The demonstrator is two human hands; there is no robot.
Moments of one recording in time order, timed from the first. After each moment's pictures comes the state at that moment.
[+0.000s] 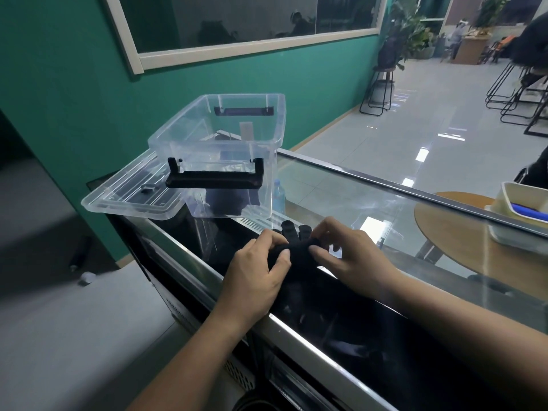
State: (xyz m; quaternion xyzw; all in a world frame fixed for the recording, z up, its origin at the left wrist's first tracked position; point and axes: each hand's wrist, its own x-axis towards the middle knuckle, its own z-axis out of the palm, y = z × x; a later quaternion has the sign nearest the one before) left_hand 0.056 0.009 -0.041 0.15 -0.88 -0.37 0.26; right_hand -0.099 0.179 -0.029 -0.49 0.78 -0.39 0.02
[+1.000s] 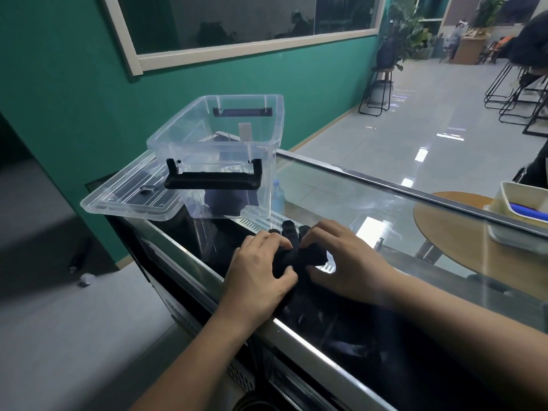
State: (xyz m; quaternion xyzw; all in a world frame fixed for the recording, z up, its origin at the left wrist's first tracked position) left_hand 0.054 0.016 -0.037 0.14 -0.92 -0.26 0.25; right_hand -0.098 0.178 -0.026 -0.59 0.76 -0.27 -0.06
